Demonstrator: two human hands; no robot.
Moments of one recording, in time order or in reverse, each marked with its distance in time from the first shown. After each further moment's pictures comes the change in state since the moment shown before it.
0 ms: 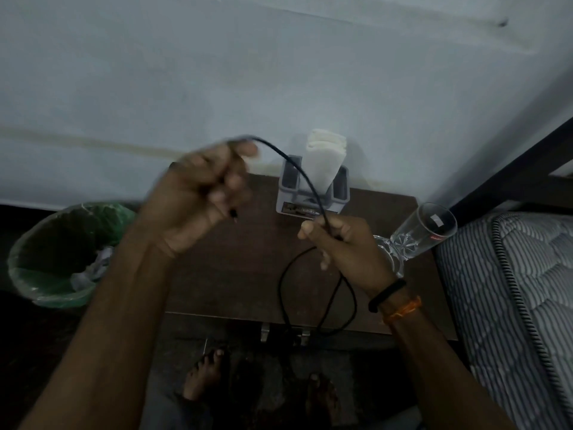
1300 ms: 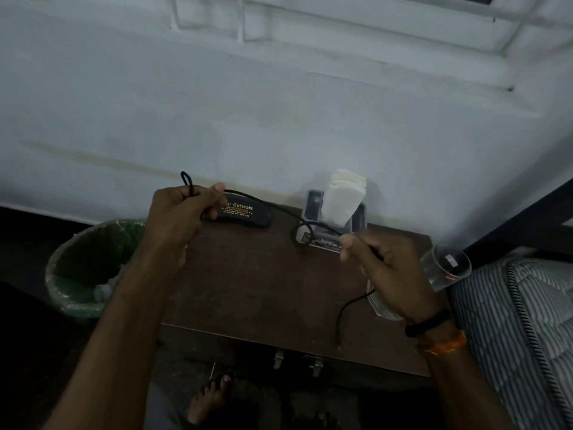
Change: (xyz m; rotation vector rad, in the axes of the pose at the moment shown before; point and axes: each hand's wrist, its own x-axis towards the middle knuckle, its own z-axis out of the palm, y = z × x) left_hand -0.028 0.031 -0.024 0.652 0.886 0.046; right_hand -0.005 -0.049 -0.018 -0.275 0.074 -0.313
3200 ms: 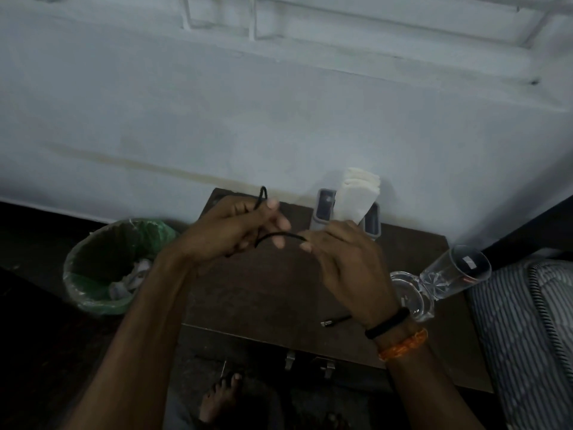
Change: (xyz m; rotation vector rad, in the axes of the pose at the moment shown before) left_hand -0.016 0.011 0.016 0.189 -0.681 0.078; right_hand 0.011 -0.008 0.057 -0.442 0.049 -0.383
